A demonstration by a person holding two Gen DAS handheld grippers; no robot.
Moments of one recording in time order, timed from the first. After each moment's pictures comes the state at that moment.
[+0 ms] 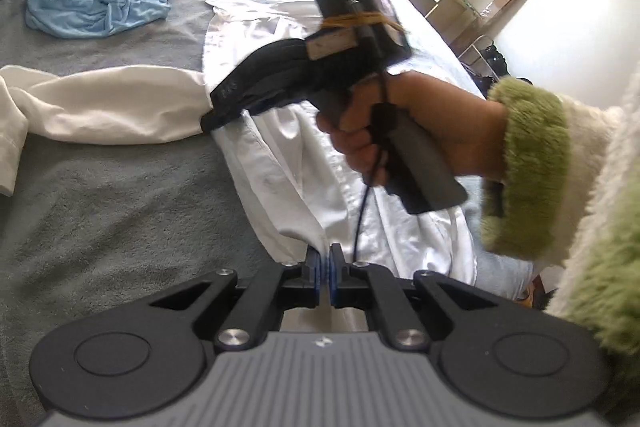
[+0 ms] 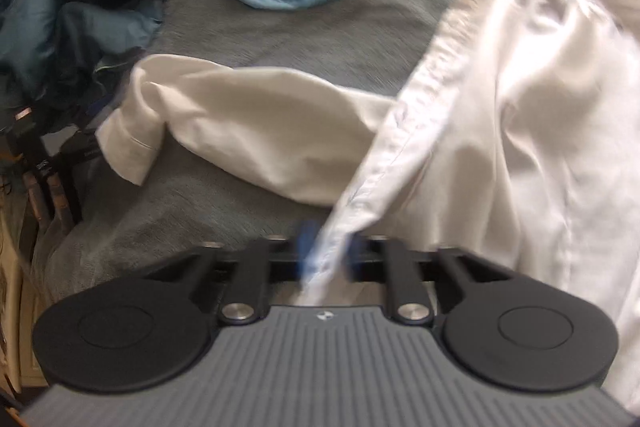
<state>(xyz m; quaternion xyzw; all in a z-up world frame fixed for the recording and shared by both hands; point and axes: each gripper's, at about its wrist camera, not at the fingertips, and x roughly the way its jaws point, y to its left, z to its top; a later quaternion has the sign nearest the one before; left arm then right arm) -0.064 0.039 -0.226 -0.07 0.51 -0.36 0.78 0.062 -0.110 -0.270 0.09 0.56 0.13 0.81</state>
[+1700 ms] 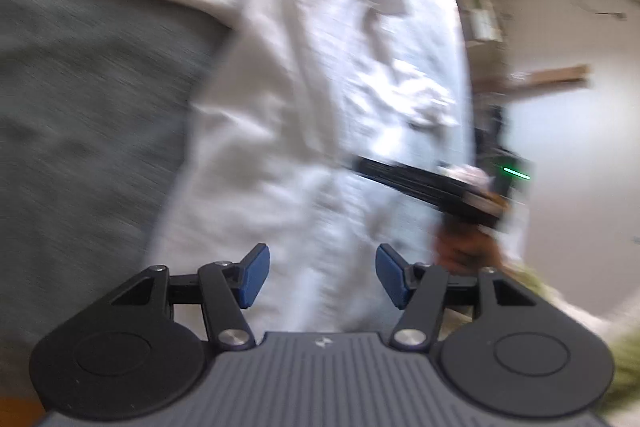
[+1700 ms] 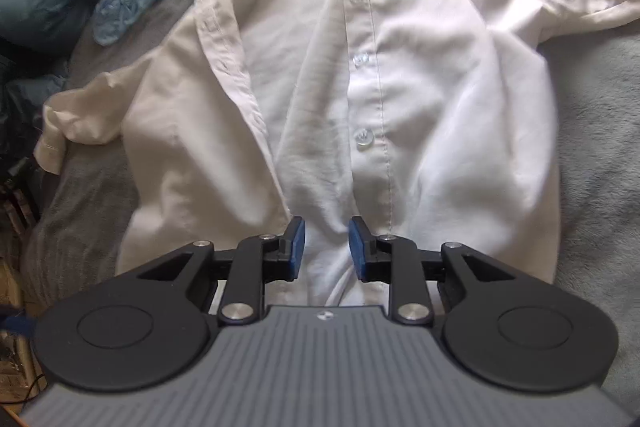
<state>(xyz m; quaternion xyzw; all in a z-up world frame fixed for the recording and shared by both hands) -0.034 -0.030 -0.294 -0.27 0.63 -0.27 0.68 -0.062 -0.361 -0.289 0.20 0.57 0.03 0.80</state>
